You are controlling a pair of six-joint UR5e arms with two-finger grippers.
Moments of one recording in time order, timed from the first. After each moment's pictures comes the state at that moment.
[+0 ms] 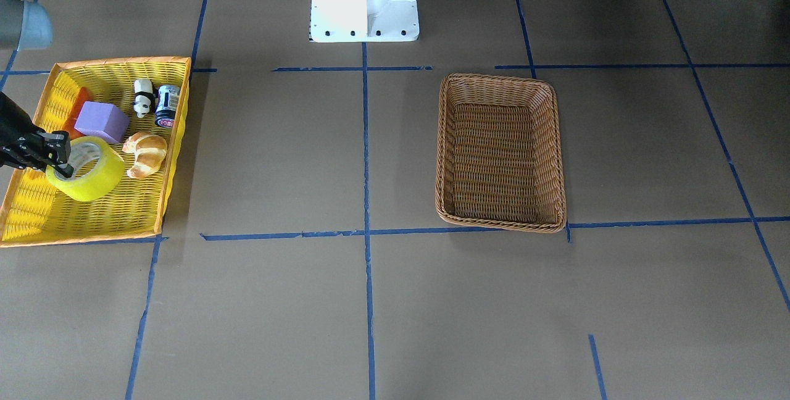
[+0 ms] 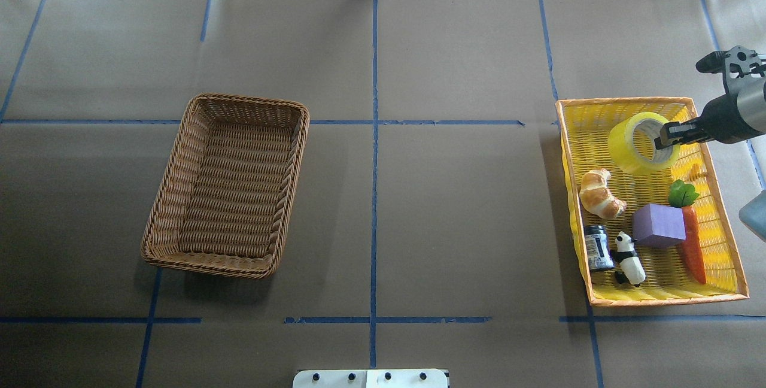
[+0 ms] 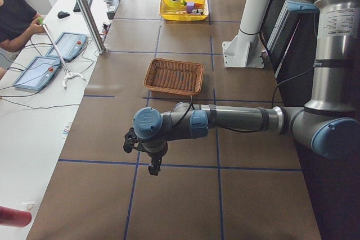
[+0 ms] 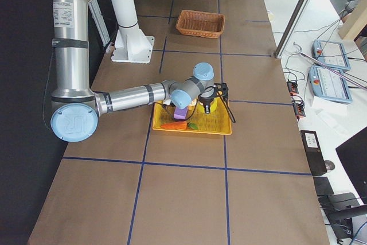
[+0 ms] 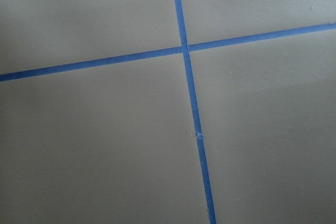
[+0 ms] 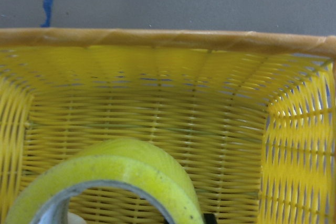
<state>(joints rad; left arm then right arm) -1.65 -1.55 -1.65 -1.42 -2.41 0.30 1.05 -1.59 1.78 -1.06 2.18 0.74</state>
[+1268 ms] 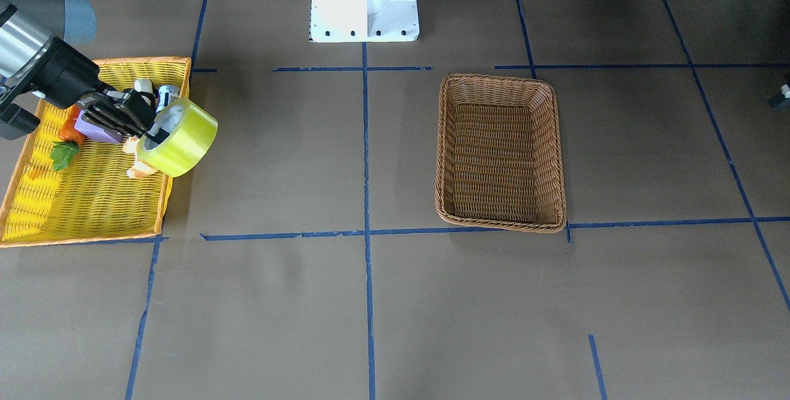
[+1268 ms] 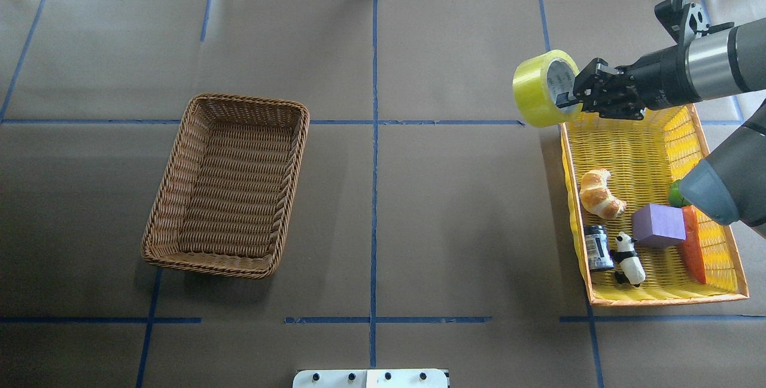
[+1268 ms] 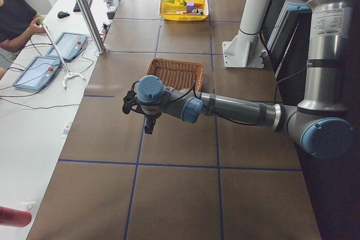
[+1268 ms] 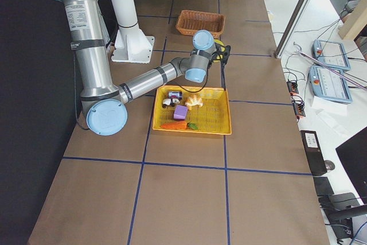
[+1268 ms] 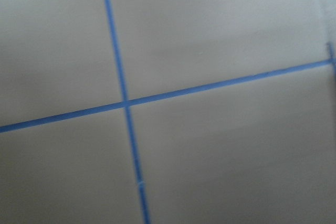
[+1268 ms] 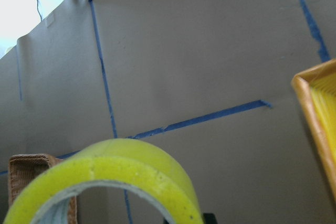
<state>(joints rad) -1.43 -1.55 -1.74 -1.89 -2.58 -0.35 0.95 -1.40 1.81 -0.65 2.30 1.61</state>
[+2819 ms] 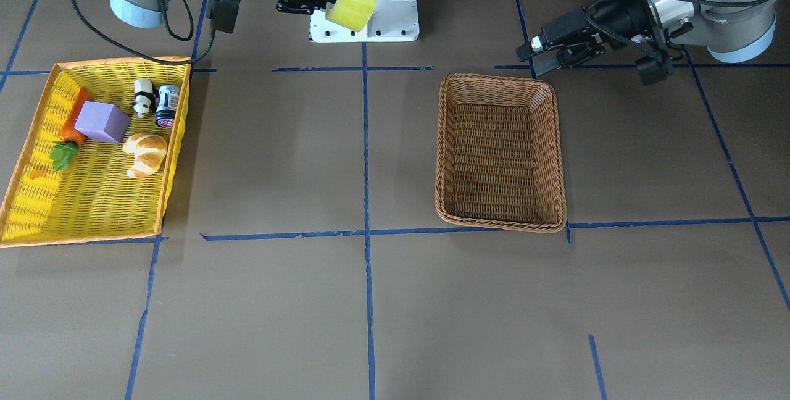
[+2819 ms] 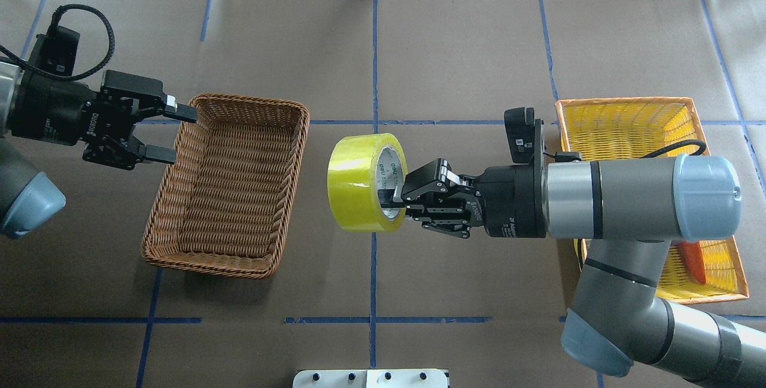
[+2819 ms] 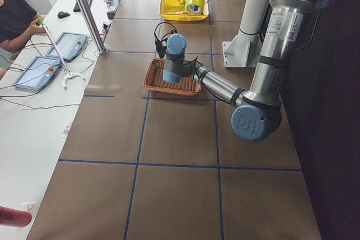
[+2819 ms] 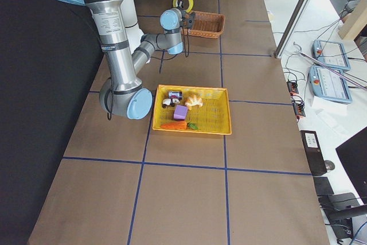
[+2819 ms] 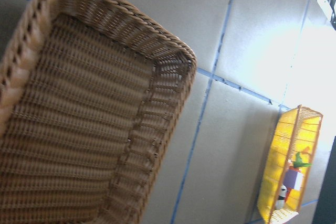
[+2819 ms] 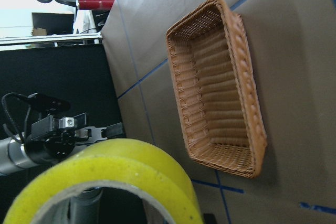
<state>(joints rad) -0.91 -1.79 -1.80 -2.94 -2.40 -2.07 0.46 -1.24 1.96 -0.33 1.88 2.00</state>
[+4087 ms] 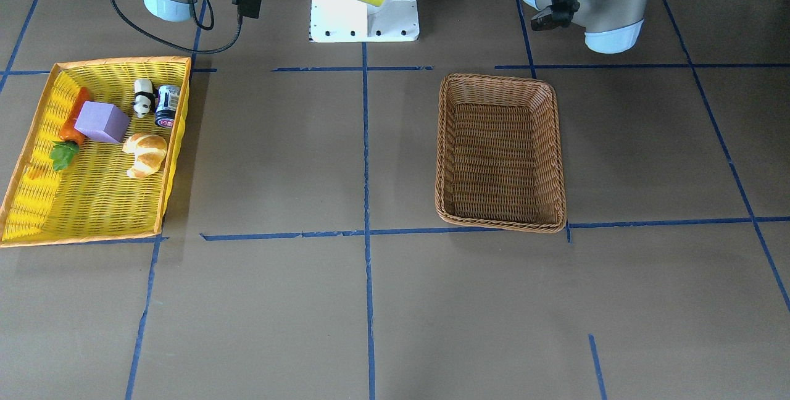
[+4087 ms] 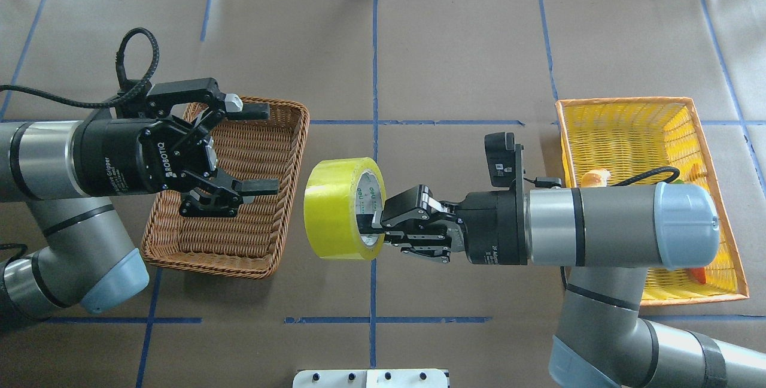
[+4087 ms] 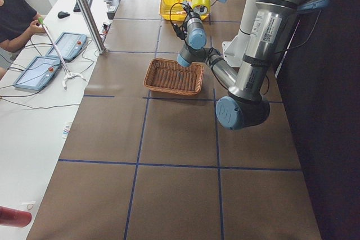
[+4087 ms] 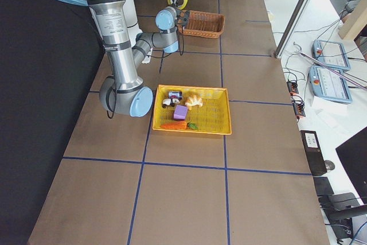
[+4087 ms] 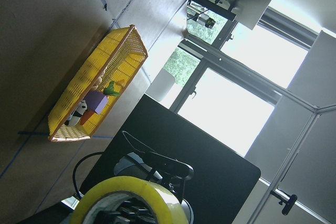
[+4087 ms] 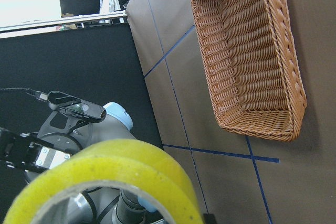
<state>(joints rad) -0.63 -1.90 -1.85 -3.27 -1.94 -2.56 0.40 -1.22 1.95 -0.30 1.85 2.00</state>
